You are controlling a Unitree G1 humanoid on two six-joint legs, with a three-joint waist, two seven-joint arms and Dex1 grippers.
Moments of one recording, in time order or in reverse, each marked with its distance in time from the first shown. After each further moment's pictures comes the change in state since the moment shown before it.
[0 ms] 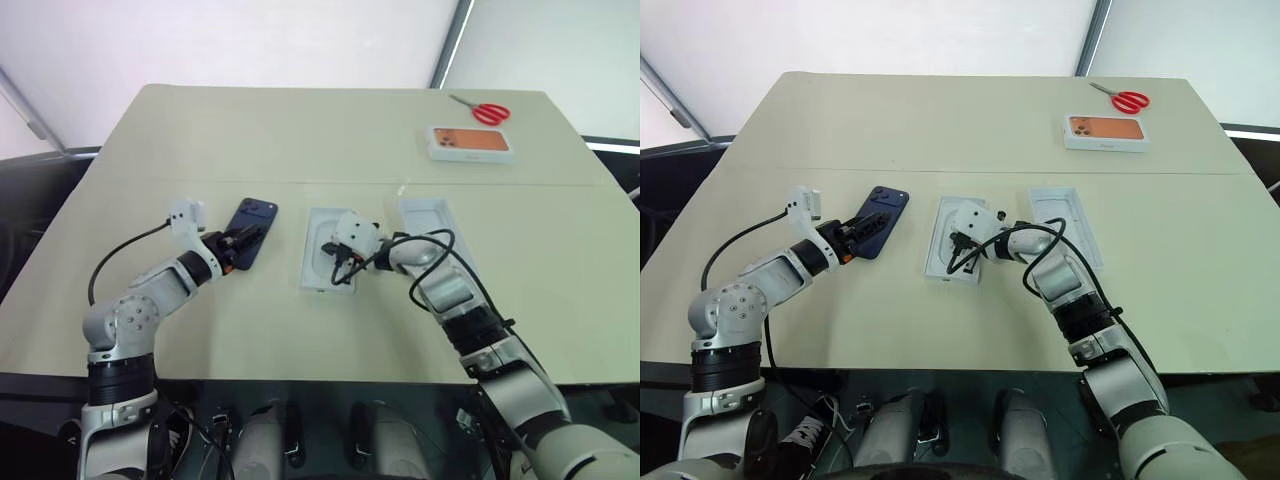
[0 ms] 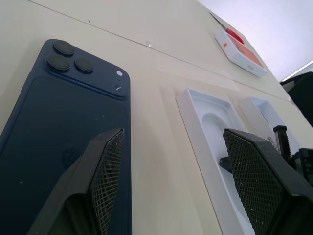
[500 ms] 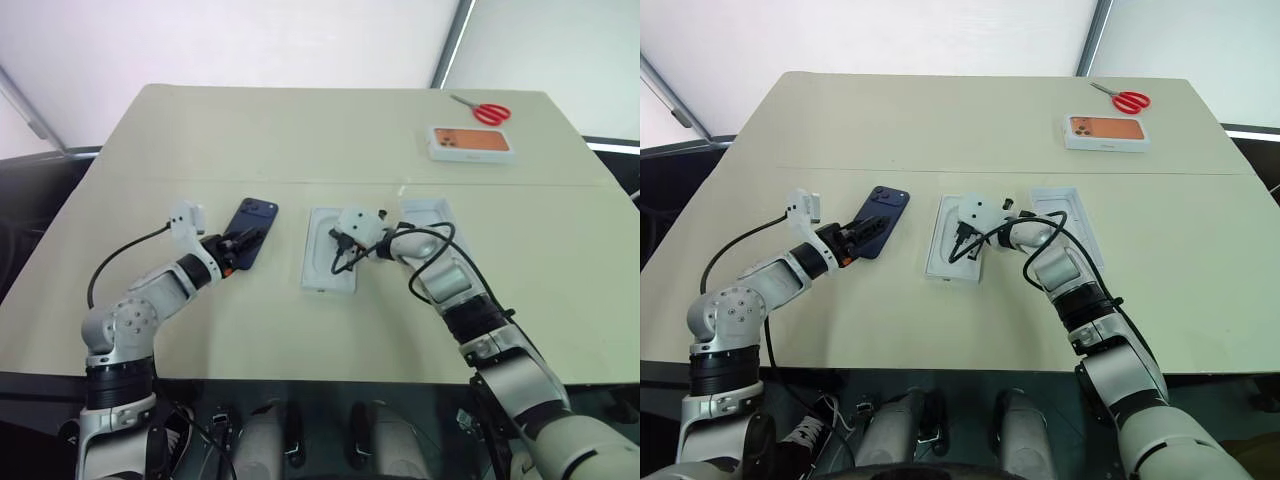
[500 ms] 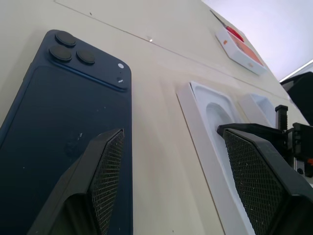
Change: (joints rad) left arm 0.014 0.004 0.001 -0.004 -0.014 0.000 0.001; right arm -0.051 -0.005 -0.001 0.098 -0.046 -0.093 -0.100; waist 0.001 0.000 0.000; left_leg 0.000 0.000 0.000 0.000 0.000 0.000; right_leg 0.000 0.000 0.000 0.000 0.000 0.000
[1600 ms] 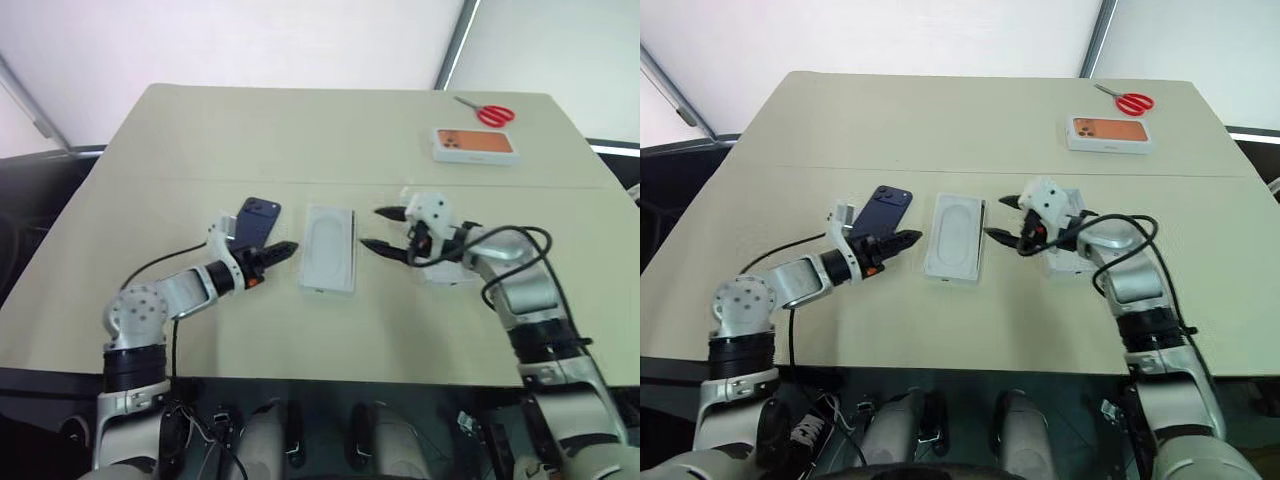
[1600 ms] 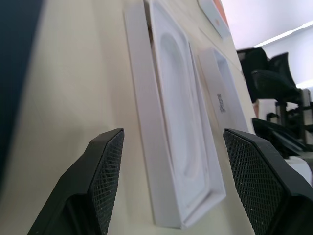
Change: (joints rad) left arm -0.070 -0.032 0.008 0.086 -0.227 0.227 0.109; right arm 0.141 -0.149 -0.222 -0.244 0.329 0.028 0.188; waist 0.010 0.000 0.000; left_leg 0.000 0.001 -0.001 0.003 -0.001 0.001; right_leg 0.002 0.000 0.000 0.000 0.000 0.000
